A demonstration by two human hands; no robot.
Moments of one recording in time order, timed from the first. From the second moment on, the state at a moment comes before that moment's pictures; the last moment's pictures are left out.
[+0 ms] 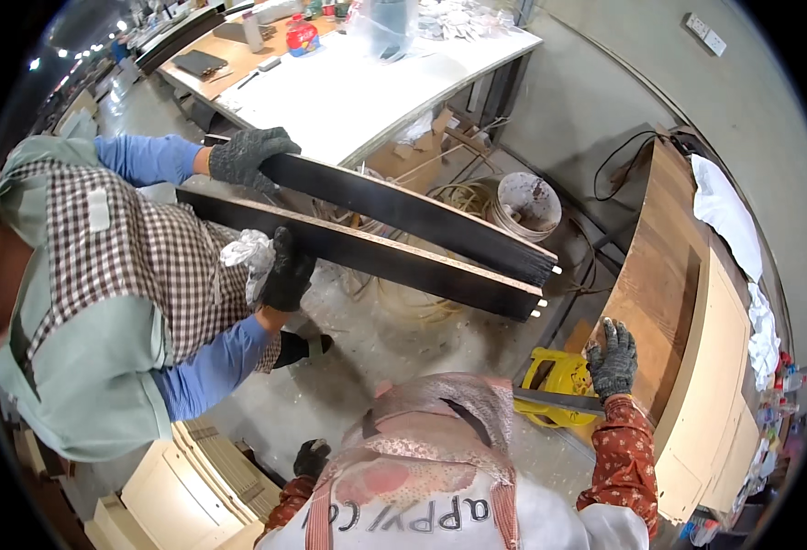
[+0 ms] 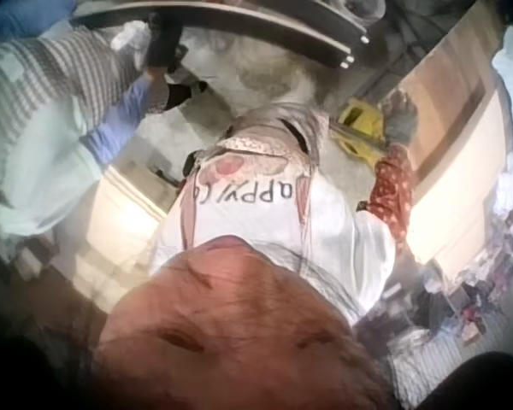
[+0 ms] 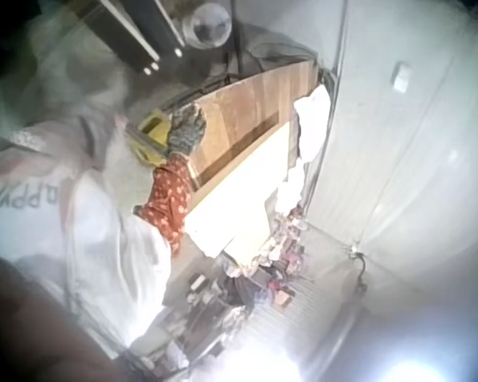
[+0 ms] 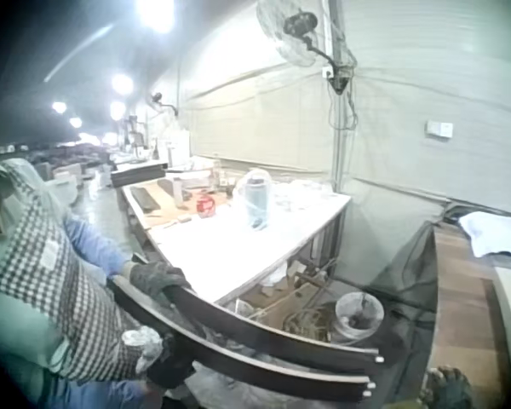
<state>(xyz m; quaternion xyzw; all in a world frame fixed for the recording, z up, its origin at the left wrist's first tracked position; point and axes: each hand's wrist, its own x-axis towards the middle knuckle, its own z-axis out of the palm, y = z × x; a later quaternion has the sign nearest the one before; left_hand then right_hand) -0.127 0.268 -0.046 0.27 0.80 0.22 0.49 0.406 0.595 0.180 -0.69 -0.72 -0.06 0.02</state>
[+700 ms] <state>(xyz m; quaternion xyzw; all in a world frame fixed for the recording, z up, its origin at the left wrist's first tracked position) -0.198 0.281 -0.139 0.29 0.81 0.18 0.47 0.410 0.600 0.169 -0.72 -0.69 -0.07 -0.03</state>
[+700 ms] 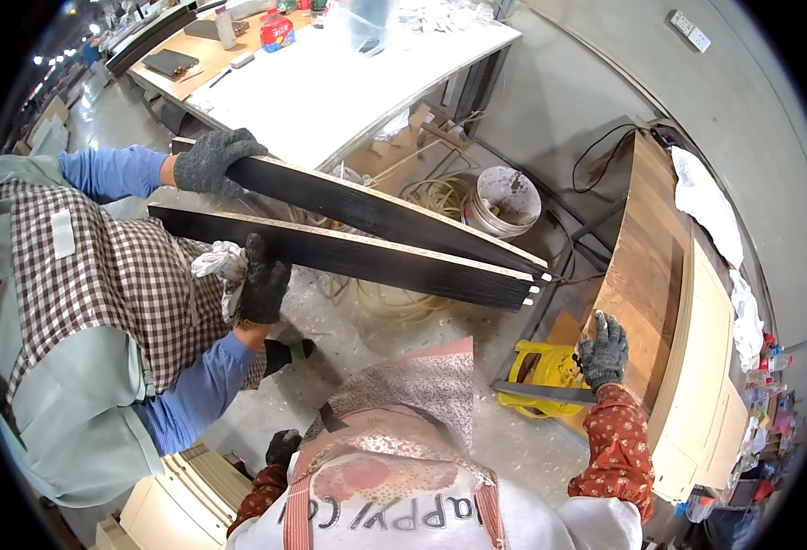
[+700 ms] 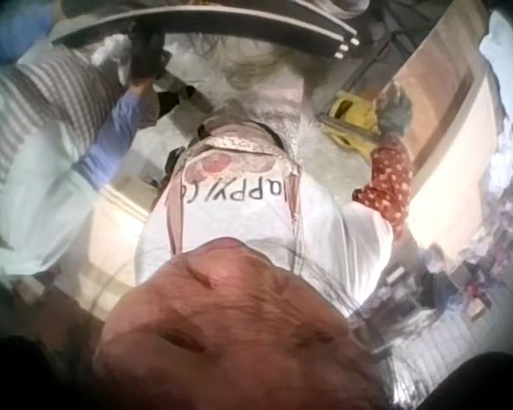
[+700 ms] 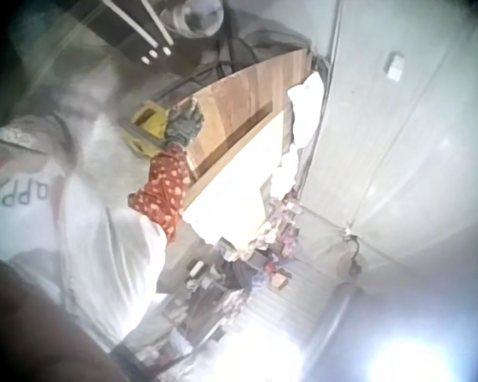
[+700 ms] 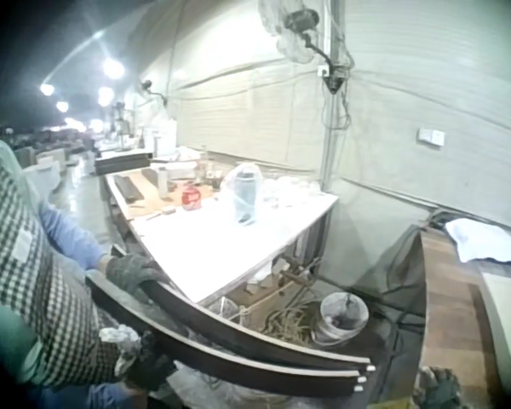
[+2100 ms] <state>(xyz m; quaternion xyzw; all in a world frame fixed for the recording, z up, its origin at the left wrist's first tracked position) -0.215 0.336 -0.129 0.63 0.71 0.10 0.30 0.299 0.725 0.237 -0.38 -0.59 0.68 0.23</state>
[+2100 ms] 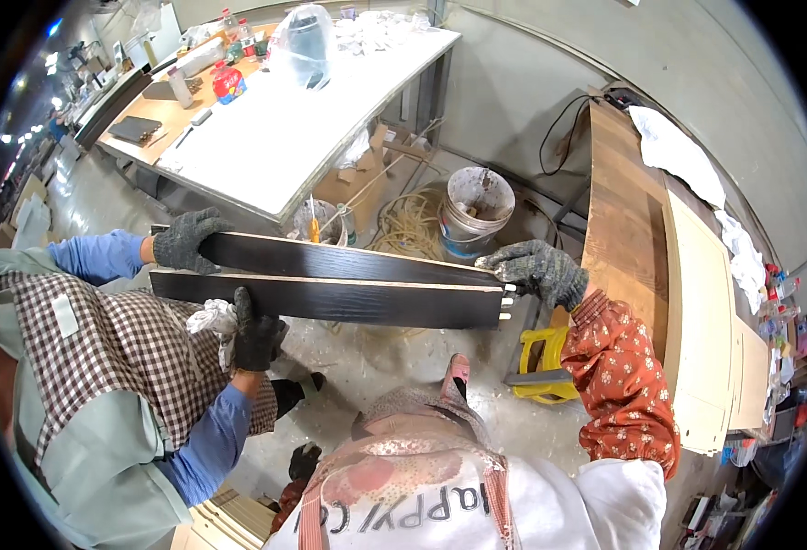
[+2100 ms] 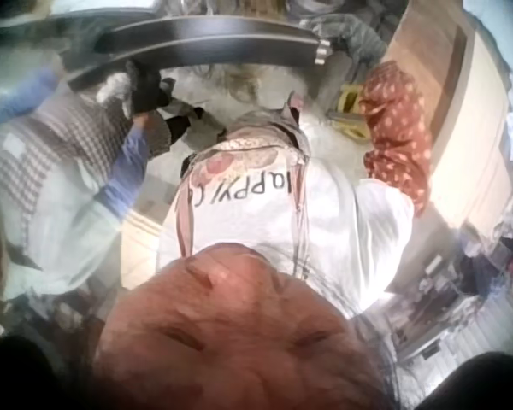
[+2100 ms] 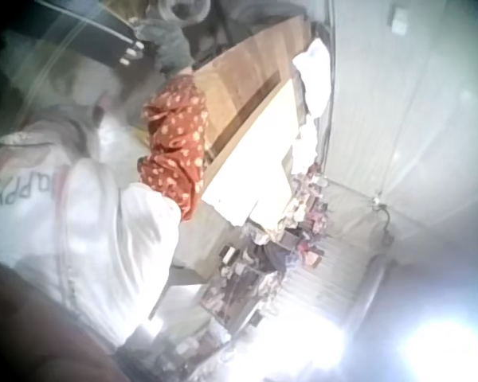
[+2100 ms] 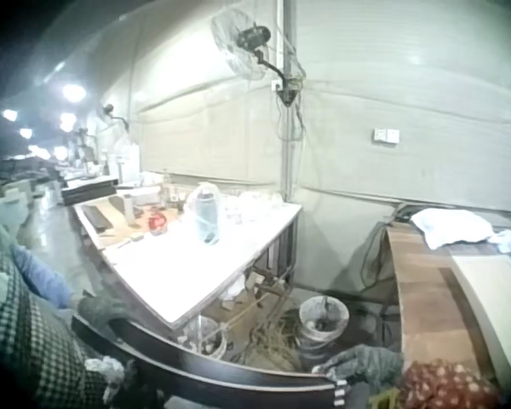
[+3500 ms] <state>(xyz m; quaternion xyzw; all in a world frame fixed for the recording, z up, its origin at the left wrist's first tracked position) -0.169 0.355 -0.053 0.45 0.79 0.13 0.41 0.253 0.709 0.262 -0.56 -0.52 0.55 0.33</state>
